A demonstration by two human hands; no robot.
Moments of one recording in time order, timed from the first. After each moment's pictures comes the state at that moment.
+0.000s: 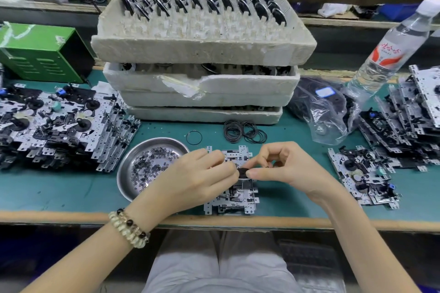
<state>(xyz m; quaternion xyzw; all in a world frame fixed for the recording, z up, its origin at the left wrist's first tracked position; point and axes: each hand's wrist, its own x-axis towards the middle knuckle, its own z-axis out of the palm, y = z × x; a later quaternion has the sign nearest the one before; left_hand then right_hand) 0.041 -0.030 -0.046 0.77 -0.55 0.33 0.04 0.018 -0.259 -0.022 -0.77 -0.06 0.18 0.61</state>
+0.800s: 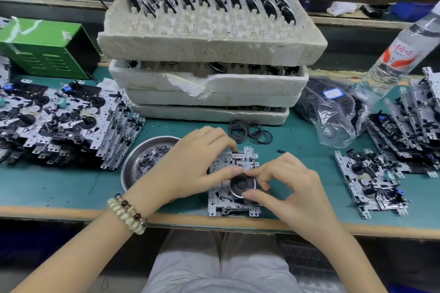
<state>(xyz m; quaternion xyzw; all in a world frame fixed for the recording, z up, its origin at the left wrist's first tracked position) 0.055 -0.024 -0.029 0.89 -0.40 0.04 0.20 -0.020 -0.242 -0.032 -0.88 -0.20 -0.13 0.41</state>
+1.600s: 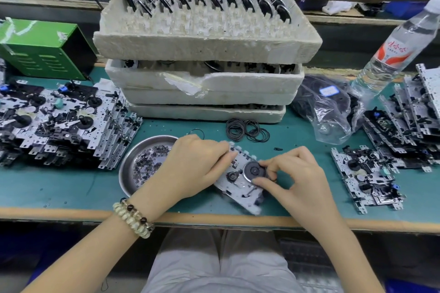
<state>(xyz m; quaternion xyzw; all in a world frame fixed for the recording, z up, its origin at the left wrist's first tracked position) 0.048 -0.038 -0.030 0.91 -0.35 0.11 0.17 -0.017 -0.256 -0.046 -0.92 -0.11 -0.15 0.35</state>
